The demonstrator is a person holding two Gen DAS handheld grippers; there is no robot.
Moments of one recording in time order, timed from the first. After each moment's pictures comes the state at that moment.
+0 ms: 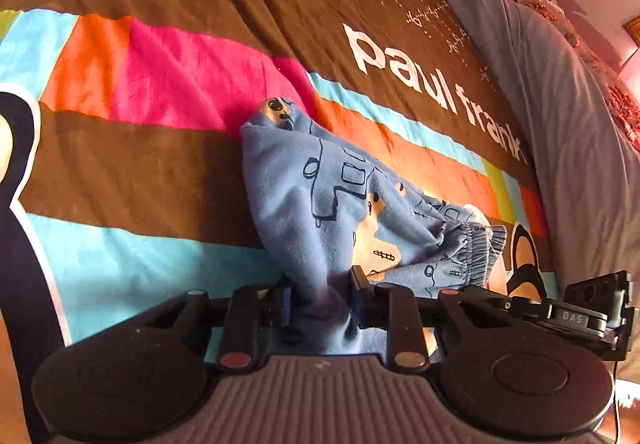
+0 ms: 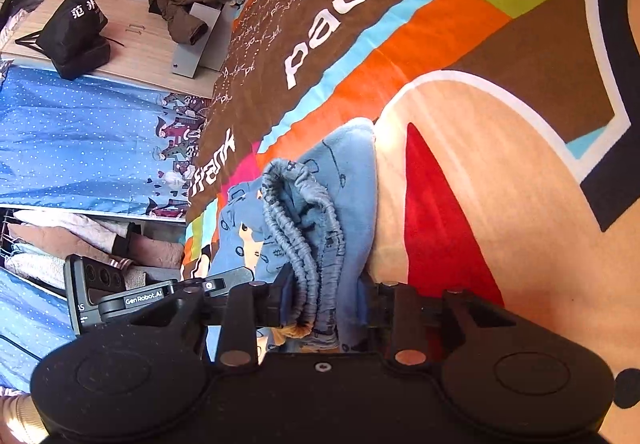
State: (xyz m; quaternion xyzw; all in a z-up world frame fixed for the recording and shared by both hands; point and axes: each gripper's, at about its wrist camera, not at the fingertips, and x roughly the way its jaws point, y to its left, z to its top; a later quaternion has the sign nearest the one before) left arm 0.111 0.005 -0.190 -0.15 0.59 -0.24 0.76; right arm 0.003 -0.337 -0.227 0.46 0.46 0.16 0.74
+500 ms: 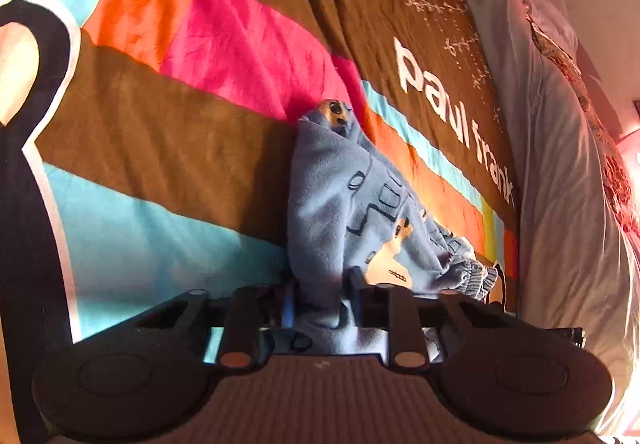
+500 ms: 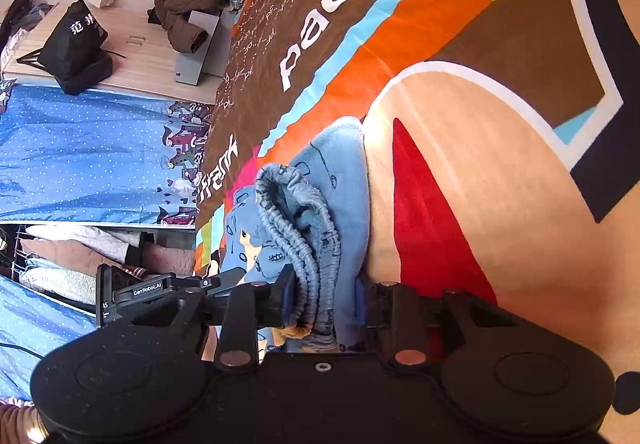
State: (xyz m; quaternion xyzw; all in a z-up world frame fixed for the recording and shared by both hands) left arm 0.124 0.040 -0.213 -0.26 0.61 -0.23 0.72; right arm 0.000 -0.351 -0.240 0.49 0.45 0.17 0.73
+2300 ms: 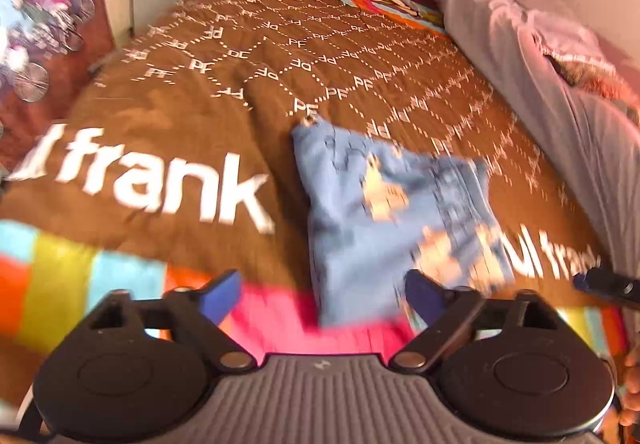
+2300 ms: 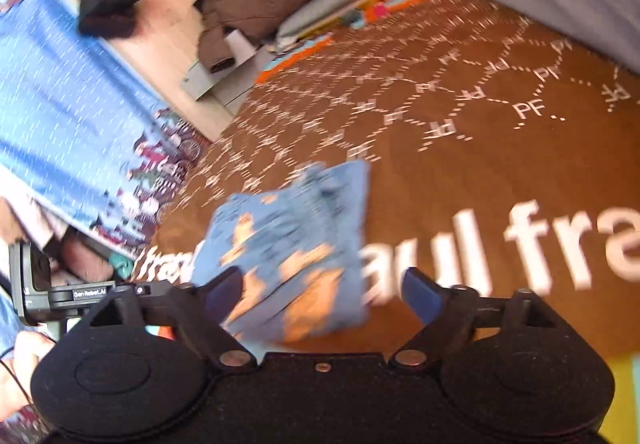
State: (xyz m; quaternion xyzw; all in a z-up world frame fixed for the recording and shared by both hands) left arm 0.203 0.026 -0.119 -0.06 0.47 -0.12 0.87; right arm 0.163 -0.329 -0.137 0.25 0.38 0.13 0.88
